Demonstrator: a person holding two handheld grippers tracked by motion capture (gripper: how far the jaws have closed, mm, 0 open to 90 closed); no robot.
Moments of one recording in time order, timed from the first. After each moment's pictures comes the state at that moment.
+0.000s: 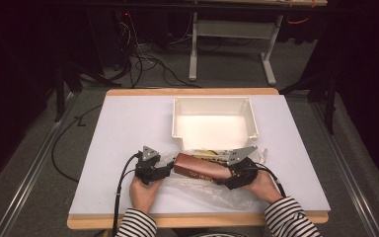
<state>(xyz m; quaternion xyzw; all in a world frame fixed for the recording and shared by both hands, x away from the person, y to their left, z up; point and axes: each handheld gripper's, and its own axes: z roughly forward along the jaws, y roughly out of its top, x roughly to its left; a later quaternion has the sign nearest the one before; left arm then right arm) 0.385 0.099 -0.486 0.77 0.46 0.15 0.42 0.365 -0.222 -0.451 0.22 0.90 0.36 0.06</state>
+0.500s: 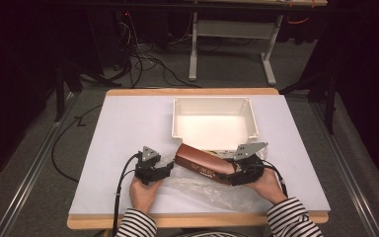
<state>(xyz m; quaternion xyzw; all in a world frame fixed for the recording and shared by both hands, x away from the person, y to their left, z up) 0.384 0.100 -0.486 0.77 0.45 0.14 0.43 0.357 -0.230 -0.422 0.25 0.88 0.41 0.07</state>
